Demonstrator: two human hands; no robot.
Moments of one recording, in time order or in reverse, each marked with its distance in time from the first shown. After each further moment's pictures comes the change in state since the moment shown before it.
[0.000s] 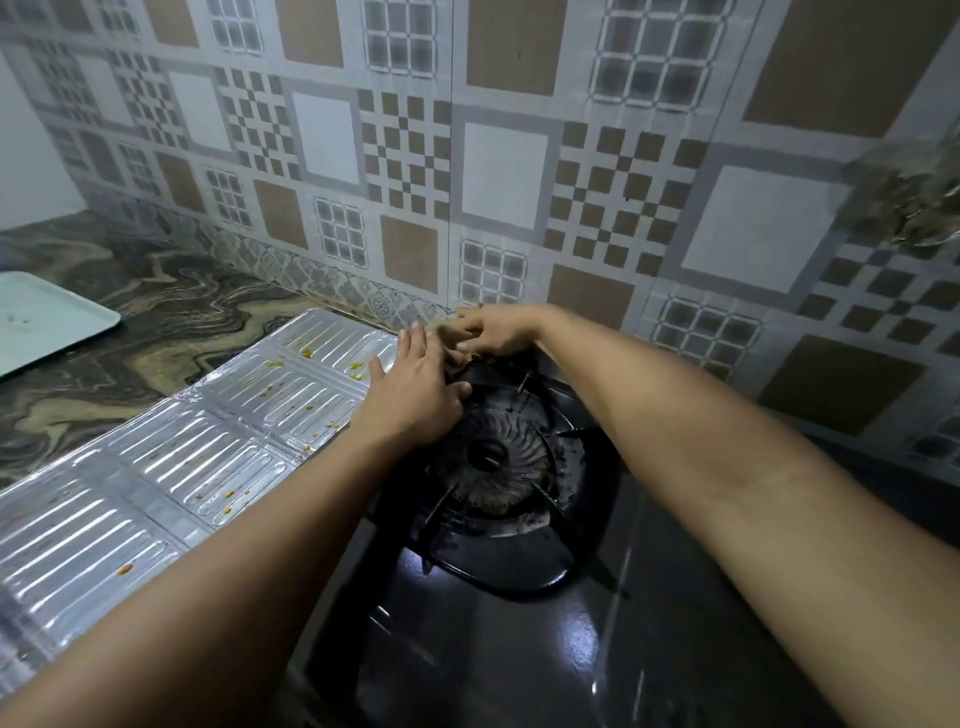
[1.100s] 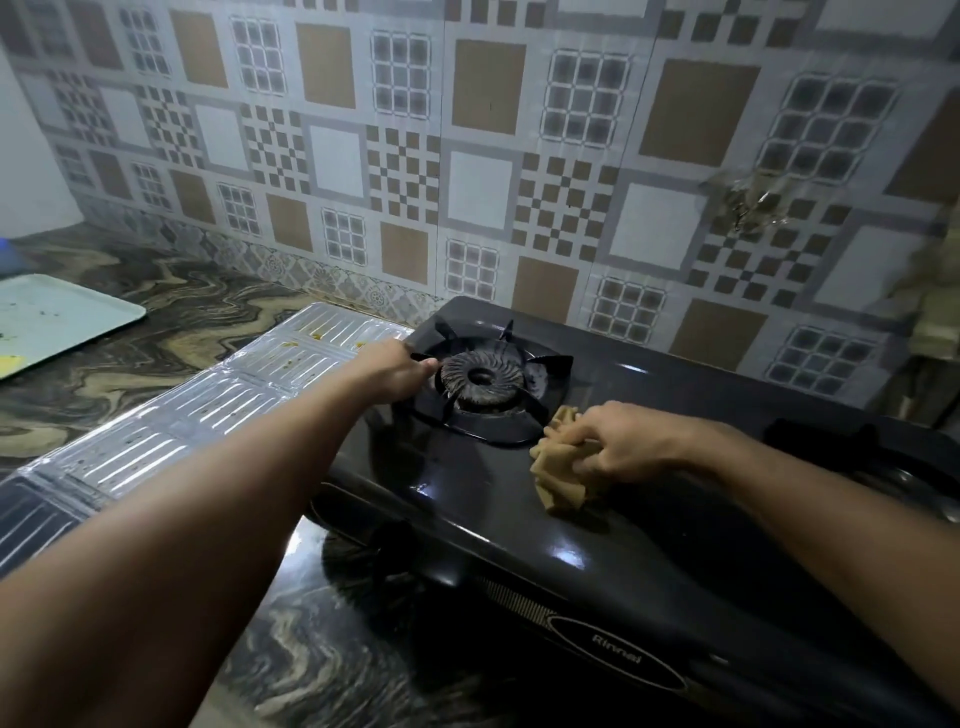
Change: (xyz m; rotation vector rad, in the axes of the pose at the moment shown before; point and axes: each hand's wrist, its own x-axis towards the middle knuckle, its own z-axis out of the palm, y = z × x) left_hand -0.106 -0.027 -0.047 -0.261 -0.137 -0.024; right_hand -0.289 -0.108 0.104 0.042 0.026 0.258
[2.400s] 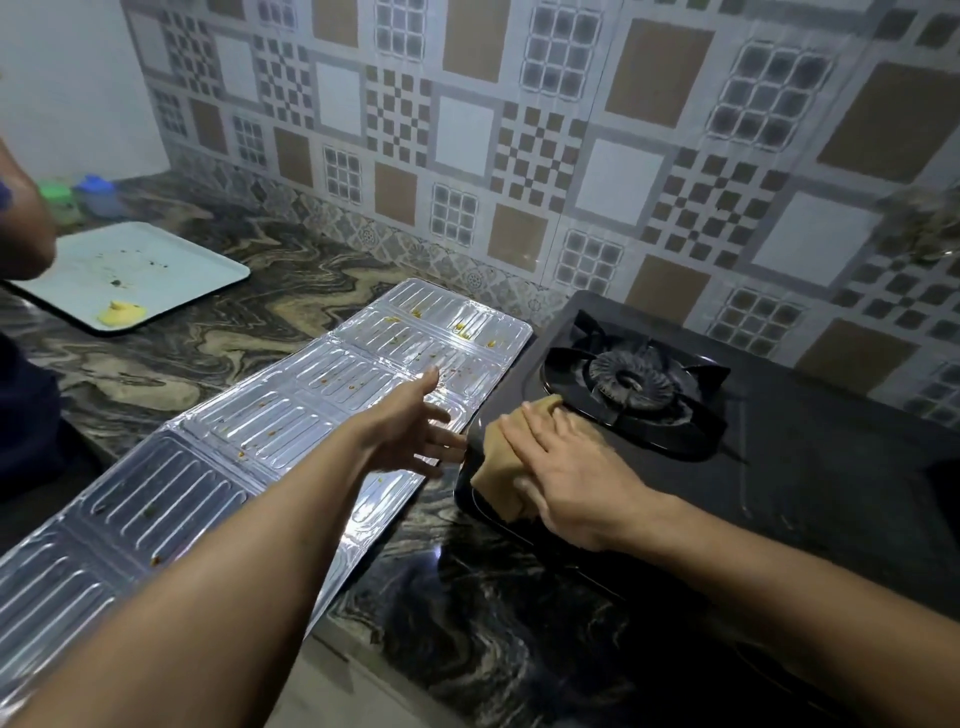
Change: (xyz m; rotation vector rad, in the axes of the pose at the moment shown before) left_hand -0.044 -0.171 -0.041 -1.030 -0.516 -0.363; right_hand 0.102 -0.189 0.074 -0.247 0.213 -0.097
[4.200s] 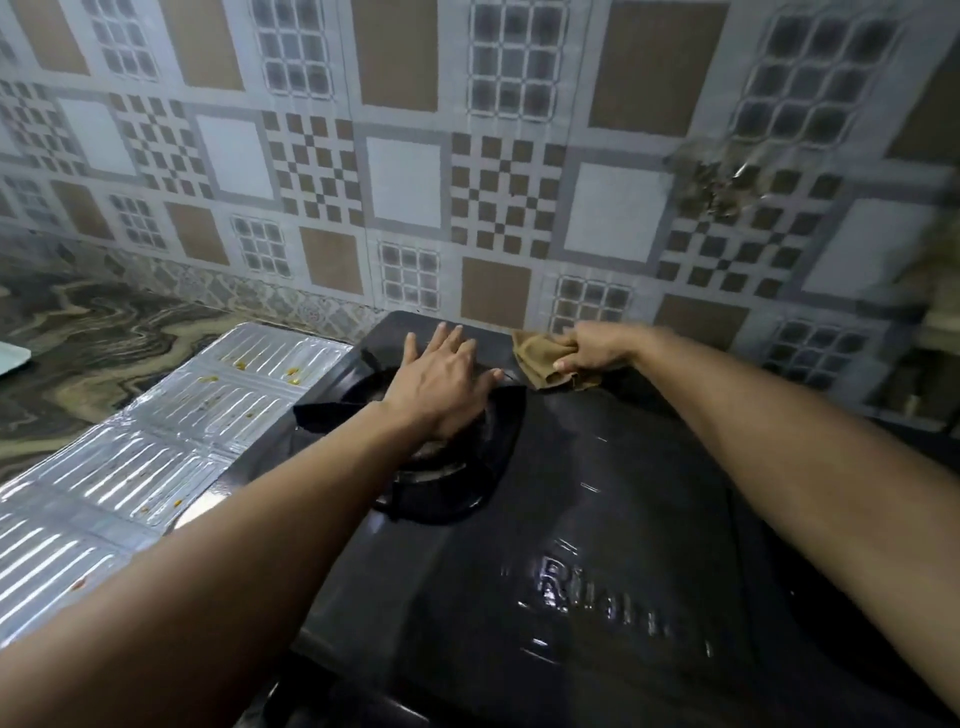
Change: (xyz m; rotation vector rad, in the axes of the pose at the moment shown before) left_hand 0.134 0.108 0.258 1.529 0.446 0.623; right_hand 0.047 0.378 -0.038 0.204 -0.170 0.344
